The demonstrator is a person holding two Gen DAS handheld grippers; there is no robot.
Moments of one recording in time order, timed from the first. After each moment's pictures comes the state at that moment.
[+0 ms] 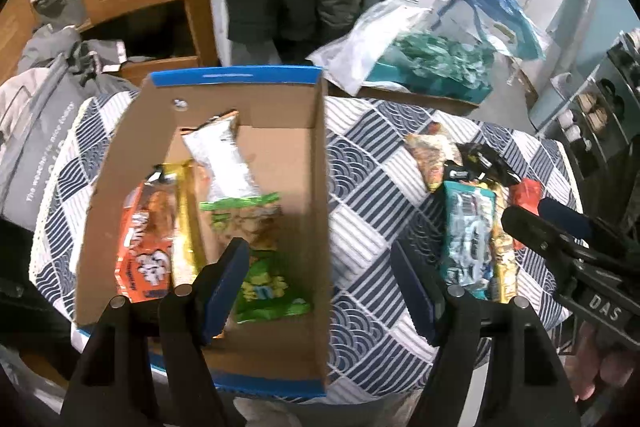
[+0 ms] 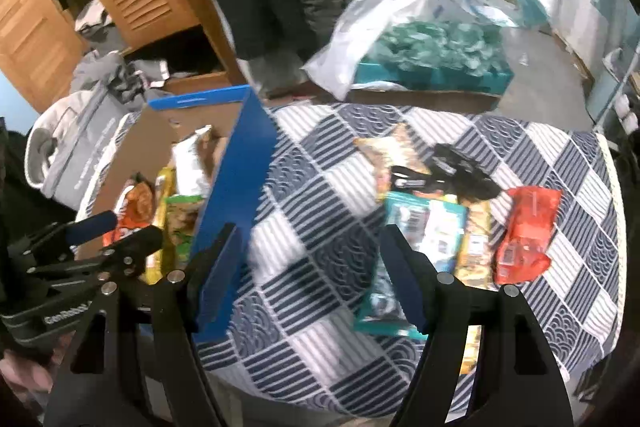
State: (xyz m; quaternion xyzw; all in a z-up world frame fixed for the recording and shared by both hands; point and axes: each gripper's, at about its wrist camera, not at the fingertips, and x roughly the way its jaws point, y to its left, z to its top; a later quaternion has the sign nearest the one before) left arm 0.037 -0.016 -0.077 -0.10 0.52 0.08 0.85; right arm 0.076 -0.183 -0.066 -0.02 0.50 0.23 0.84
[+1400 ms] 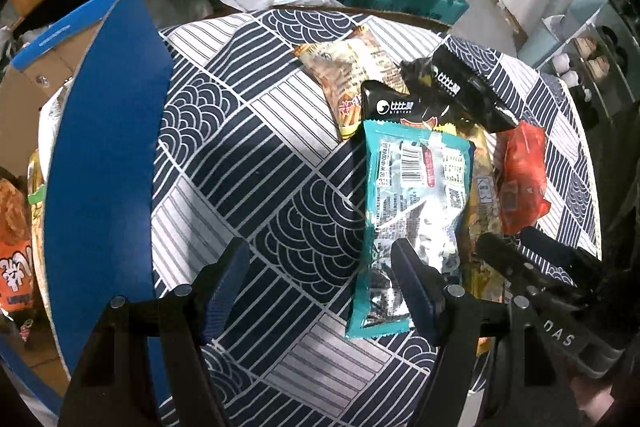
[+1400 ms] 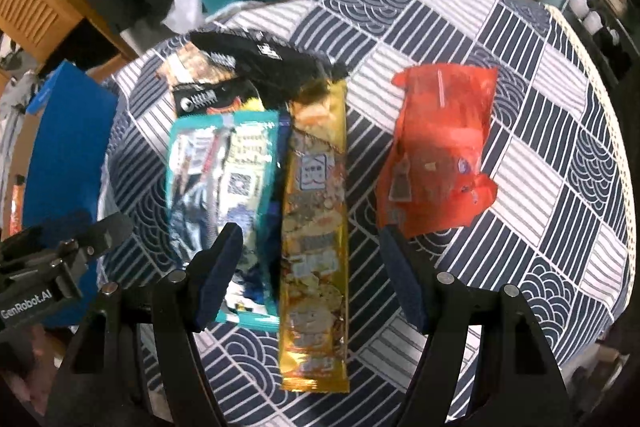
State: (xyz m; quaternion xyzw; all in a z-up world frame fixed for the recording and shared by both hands) left arm 0.117 -0.130 -0.179 -0.09 0.60 0.03 0.79; right arm 0.120 -0.309 -0.187 0.02 0.60 0.13 0.79
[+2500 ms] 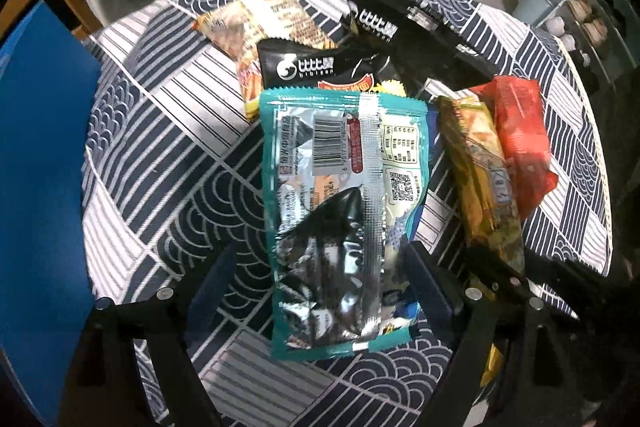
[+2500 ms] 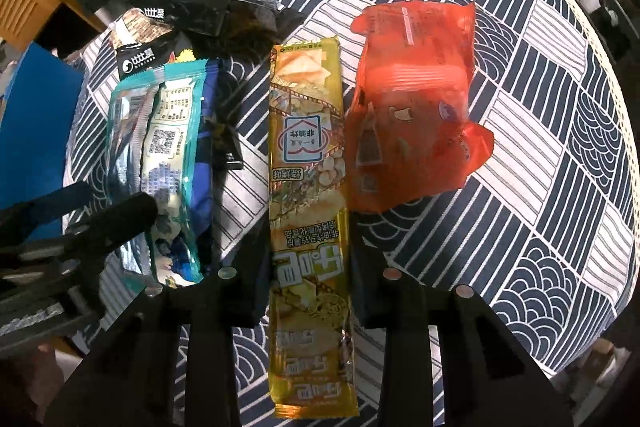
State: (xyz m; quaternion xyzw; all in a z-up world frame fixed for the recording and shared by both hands) left arm 0.140 -0.188 -0.214 -0.07 0.64 0.01 0.77; right arm 0.110 -0.350 -0.210 0.02 0.63 0.12 0.77
